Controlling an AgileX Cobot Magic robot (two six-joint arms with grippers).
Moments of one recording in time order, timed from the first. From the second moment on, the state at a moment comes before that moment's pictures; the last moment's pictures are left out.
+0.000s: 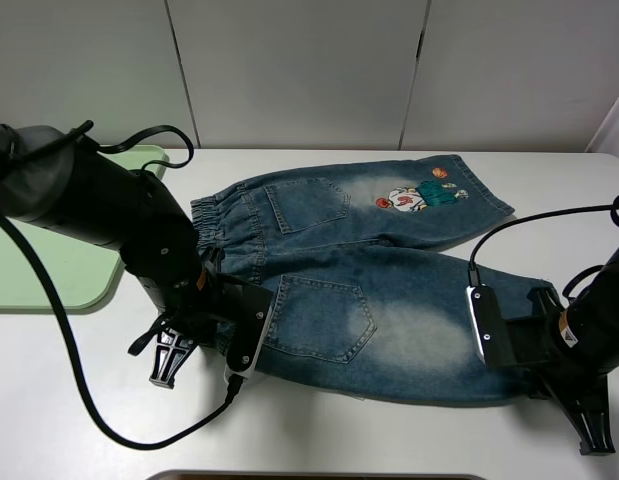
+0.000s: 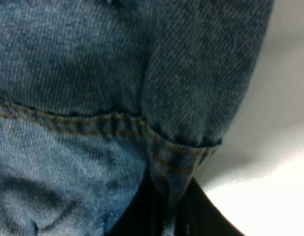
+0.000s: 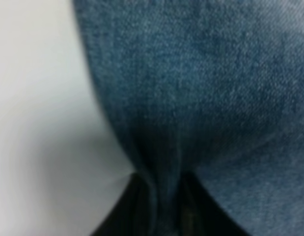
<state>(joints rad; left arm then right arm) -0.73 1.94 -0.82 0.28 0.34 0.85 0.31 1.67 -0.37 -0.42 0.36 -0.74</state>
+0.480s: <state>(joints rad) -0.73 1.94 -0.82 0.28 0.34 0.85 0.31 1.67 -0.37 -0.43 0.36 -0.74</state>
